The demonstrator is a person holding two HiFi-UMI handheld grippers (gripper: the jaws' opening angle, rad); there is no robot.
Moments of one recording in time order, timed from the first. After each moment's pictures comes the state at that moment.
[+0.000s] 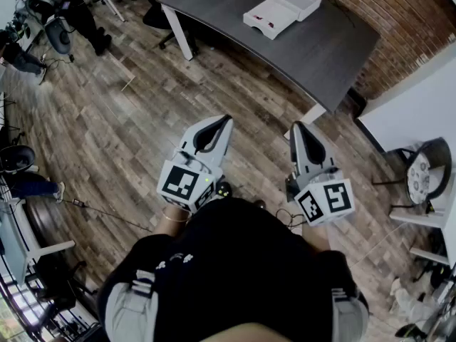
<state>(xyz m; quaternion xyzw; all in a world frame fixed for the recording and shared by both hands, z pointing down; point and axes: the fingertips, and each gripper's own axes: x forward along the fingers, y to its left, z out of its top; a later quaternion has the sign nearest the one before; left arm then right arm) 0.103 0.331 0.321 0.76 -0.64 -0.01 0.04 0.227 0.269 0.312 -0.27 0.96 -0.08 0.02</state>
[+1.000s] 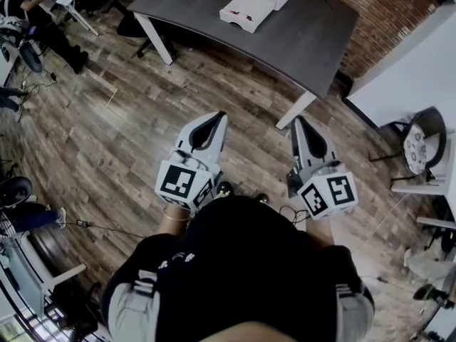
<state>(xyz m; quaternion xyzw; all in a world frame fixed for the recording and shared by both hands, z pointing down) 0.086 0.308 0.328 0.79 -0.61 -0.03 0.05 0.231 0.254 0.318 -0.33 0.94 -0.10 0.02</state>
